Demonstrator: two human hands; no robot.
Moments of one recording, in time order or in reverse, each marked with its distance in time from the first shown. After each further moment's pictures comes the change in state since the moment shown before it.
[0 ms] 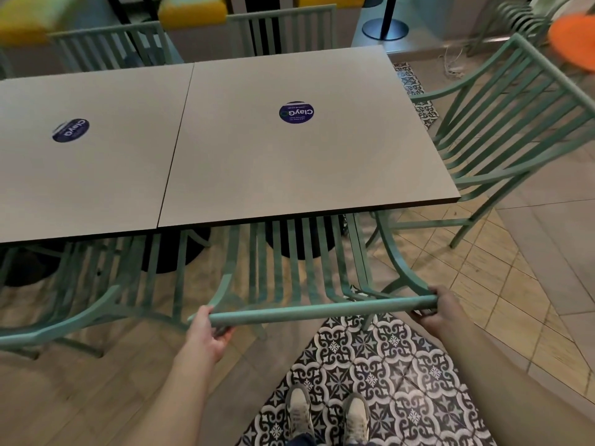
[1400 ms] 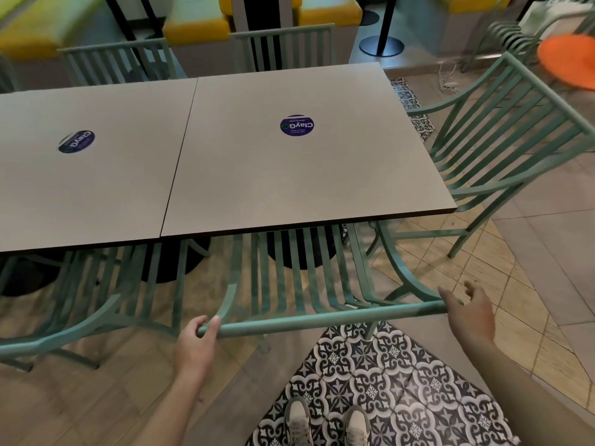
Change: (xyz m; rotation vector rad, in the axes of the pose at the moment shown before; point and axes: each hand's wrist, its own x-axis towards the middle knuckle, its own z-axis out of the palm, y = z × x) left_hand 0.002 -0.001 -0.042 0.987 0.034 0.726; right_hand -0.018 -0.017 -0.029 -0.957 0.208 -0.841
